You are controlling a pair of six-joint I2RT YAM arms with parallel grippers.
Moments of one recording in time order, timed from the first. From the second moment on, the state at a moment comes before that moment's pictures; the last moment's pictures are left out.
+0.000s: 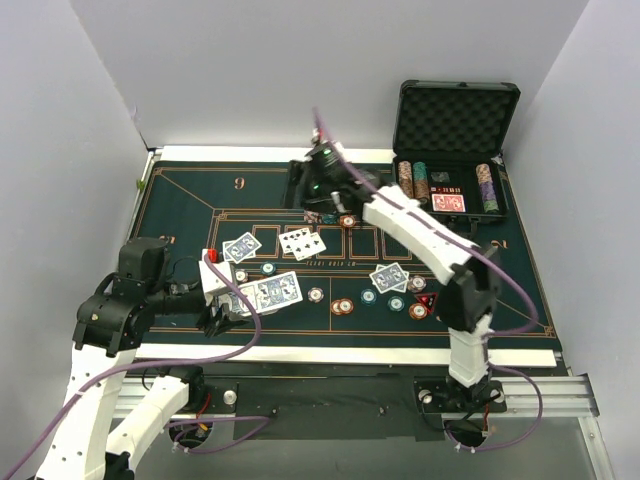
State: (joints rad) left arm -0.24 0.73 1.11 -1.16 0.87 0.67; right arm 0.76 2.00 1.91 -0.70 0.09 0.68
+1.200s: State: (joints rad) left arm -0.24 0.74 1.09 -1.15 0.87 0.67; right arm 1.02 1.29 1.13 -0.28 -0.19 1.03
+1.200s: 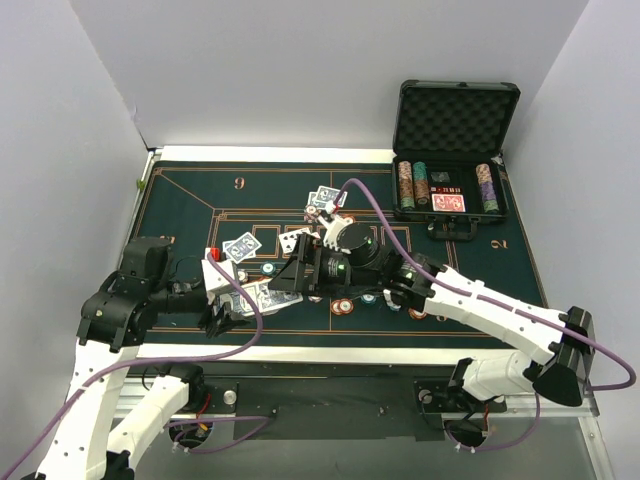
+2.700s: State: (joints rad) left arm -0.24 0.76 1.09 -1.13 0.86 0.67; right arm 0.85 1.11 1.07 -0.40 -0.13 1.04
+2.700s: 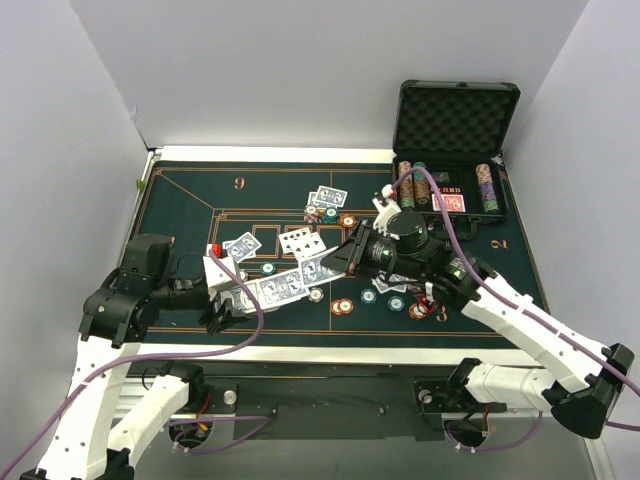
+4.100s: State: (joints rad) left arm -0.24 0.73 1.10 -1.13 0.86 0.67; right arm 0.78 2.25 2.15 -1.02 0.66 0.44
